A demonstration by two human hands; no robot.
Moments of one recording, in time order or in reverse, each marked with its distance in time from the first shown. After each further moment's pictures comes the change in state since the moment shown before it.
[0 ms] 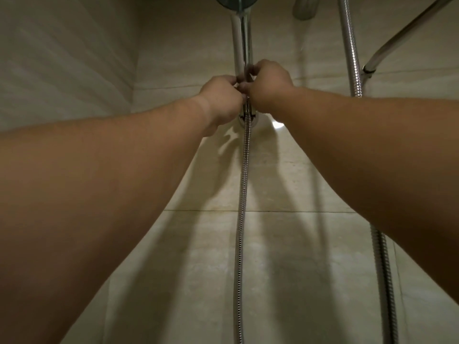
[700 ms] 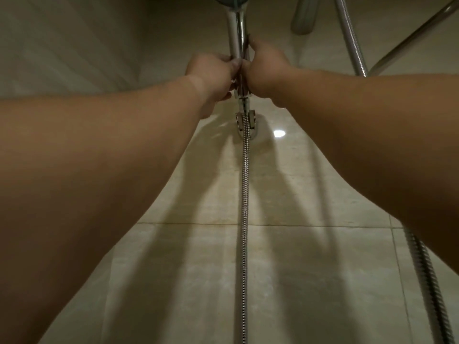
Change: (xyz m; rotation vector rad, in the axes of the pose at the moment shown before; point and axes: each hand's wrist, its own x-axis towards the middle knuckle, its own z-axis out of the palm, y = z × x) left_hand 0.012 0.046 -0.021 -0.162 0.157 0.013; right_hand 0.026 -0.026 -0.020 0.011 0.011 -0.192
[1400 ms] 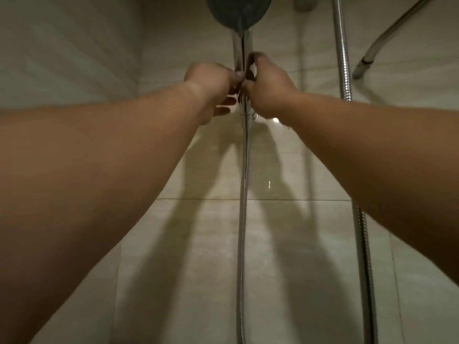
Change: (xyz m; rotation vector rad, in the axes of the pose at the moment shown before) left_hand -0.058 -0.016 -0.005 -0.002 -0.065 -0.195; right_hand -0.067 0.019 0.010 0.021 -0.080 0.006
